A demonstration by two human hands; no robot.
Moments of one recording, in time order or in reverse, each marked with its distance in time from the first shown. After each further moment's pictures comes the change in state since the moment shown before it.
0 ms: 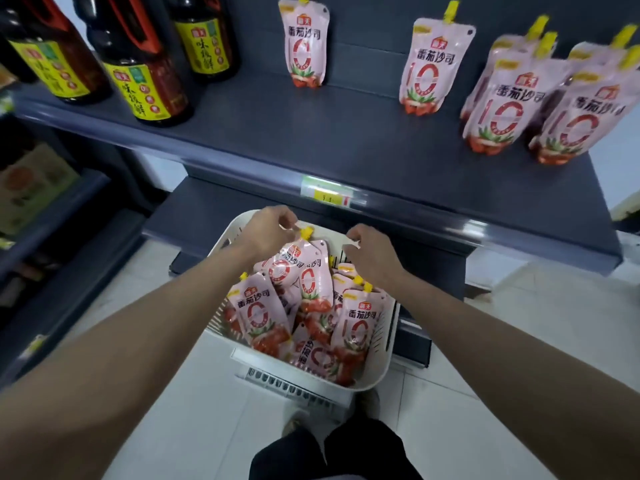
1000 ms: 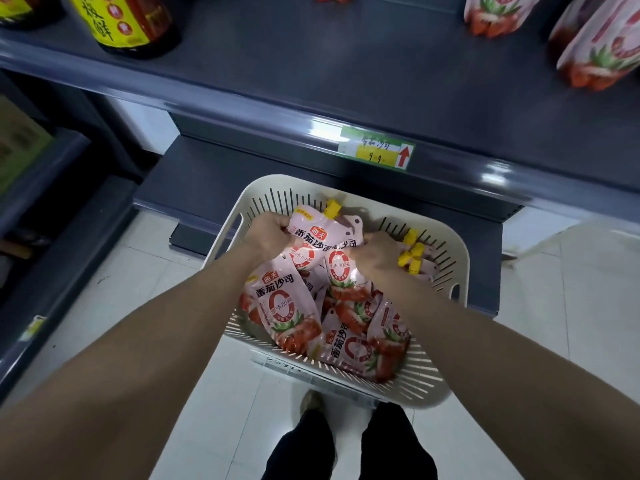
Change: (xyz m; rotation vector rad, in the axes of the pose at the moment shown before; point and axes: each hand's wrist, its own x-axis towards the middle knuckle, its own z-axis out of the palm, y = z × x) left_hand 0.053 -0.122 0.043 -0.234 -0.153 -0.237; right_hand 0.058 0.017 0.124 0.158 -0.026 0.408
